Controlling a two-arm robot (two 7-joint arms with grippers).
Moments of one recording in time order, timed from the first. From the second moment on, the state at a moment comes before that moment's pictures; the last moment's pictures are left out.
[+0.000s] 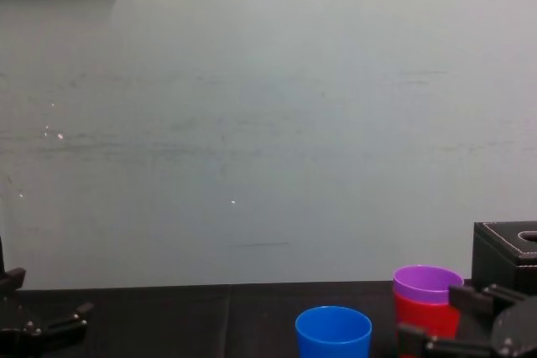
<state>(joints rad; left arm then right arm) -0.20 0.60 0.45 -1.41 -0.25 -0.12 0.03 0.08 0.52 -0.33 -1.57 0.42 -0.07 0.50</state>
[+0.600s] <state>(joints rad) -0.20 0.60 0.45 -1.41 -0.25 -0.12 0.03 0.13 0.43 -0.38 -1.44 0.29 -0.16 0.47</state>
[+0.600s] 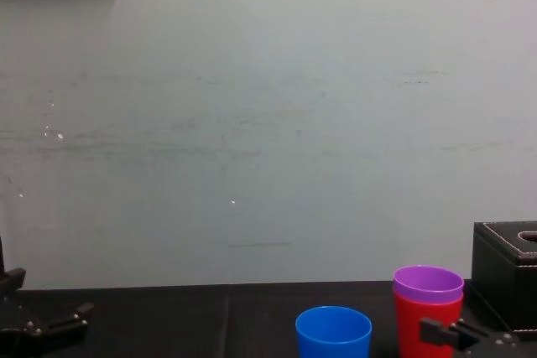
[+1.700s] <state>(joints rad) -0.20 0.60 0.45 -1.41 -0.25 -0.12 0.03 0.24 0.31 -0.42 -1.28 0.24 -0.14 0.46</state>
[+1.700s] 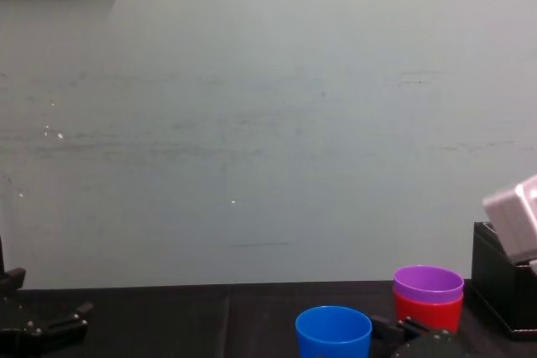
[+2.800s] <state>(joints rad) -0.20 0.60 0.45 -1.41 -0.25 -0.12 0.03 0.30 0.24 -0.43 -1.21 0.23 -0.15 0.45</state>
